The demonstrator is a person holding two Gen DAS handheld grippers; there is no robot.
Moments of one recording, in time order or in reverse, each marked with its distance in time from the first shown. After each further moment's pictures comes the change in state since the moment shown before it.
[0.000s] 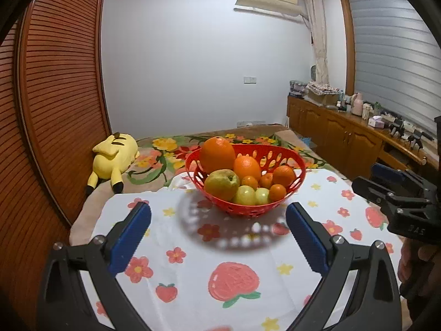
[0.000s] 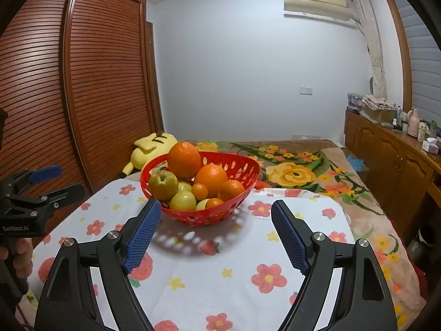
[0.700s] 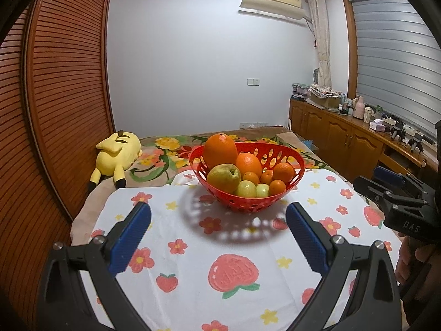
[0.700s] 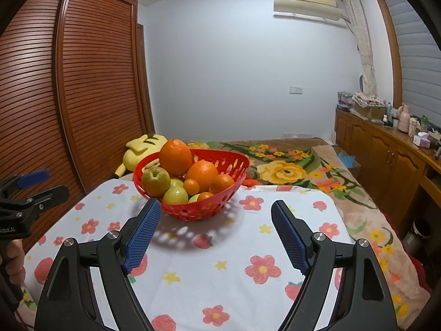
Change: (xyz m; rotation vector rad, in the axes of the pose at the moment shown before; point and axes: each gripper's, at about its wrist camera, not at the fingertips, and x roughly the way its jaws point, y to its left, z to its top) left arm -0.011 -0.001 -0.014 -0.017 -0.009 0.017; right arm -0.010 -0.002 -0.011 0.019 -0.007 -0.045
